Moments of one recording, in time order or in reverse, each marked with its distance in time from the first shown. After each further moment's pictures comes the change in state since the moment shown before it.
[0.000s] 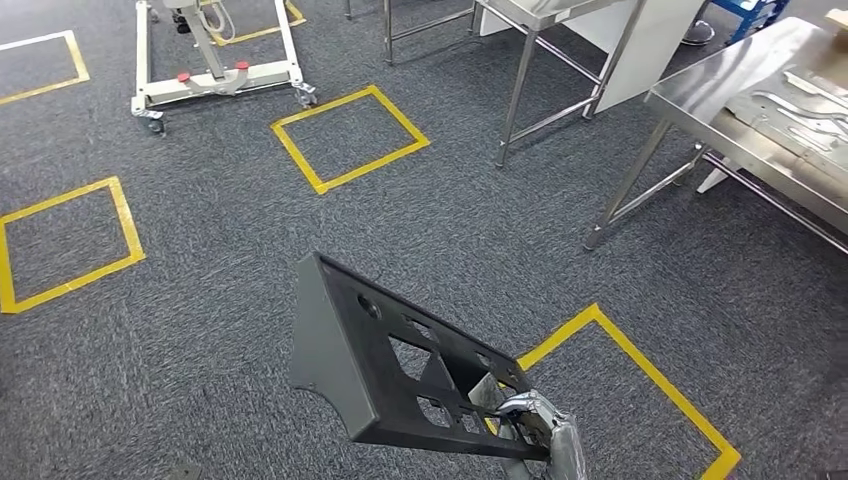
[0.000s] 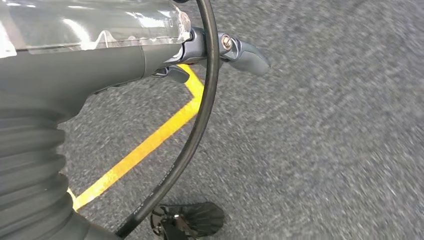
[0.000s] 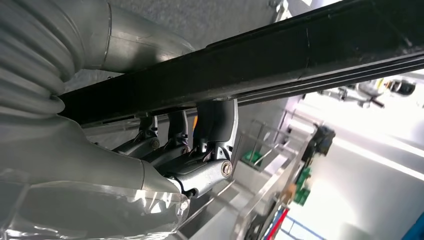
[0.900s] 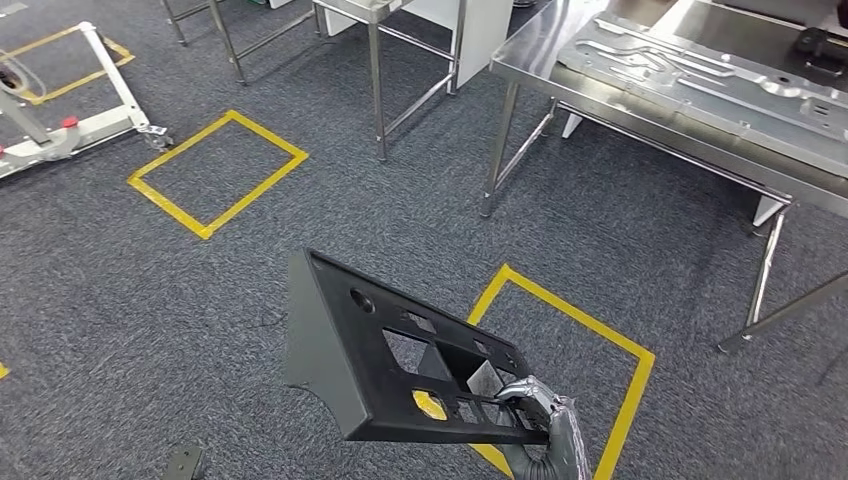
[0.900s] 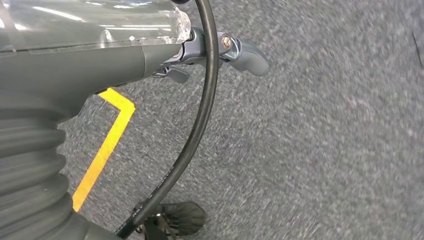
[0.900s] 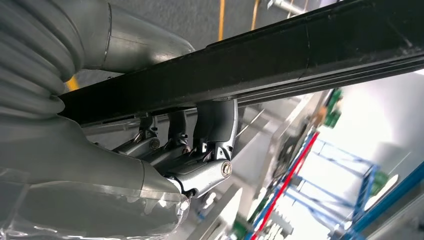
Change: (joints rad) left arm -0.046 -0.001 0.000 0.000 0.004 -0.010 -0.022; right arm -0.055 -0.017 -0.007 0.016 0.008 0.024 0.000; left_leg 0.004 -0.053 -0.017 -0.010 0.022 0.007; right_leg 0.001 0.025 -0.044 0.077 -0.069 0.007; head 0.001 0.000
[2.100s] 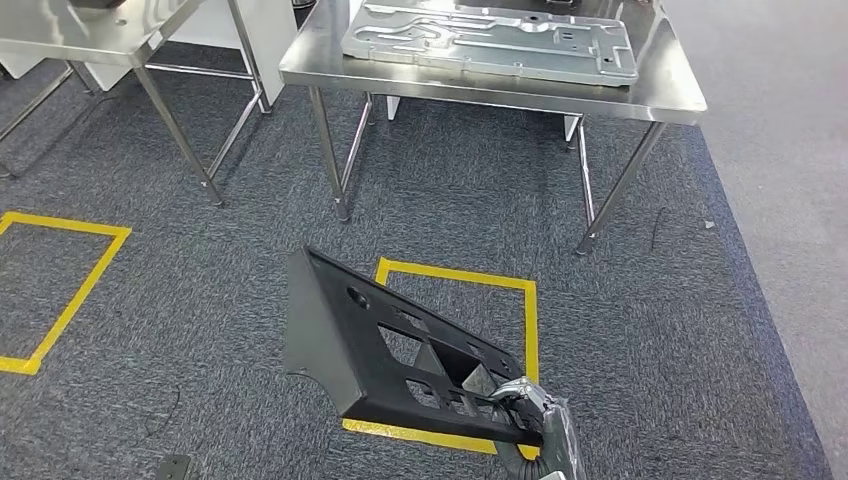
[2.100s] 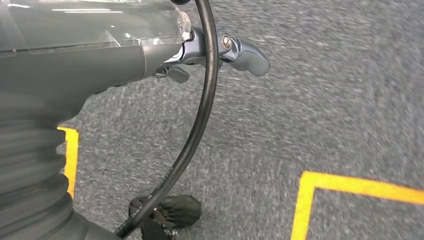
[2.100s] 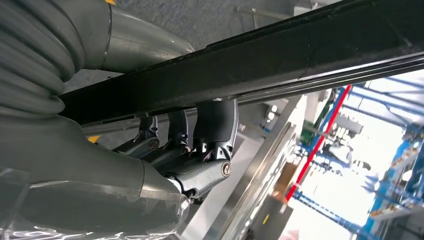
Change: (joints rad) left arm 0.020 0.017 0.021 -0.001 0.042 -0.030 -0.007; right arm -0.012 -0.009 0.026 0.010 -0.006 0.000 0.056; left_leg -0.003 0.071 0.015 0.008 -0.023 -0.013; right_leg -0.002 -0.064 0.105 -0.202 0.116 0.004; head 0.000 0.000
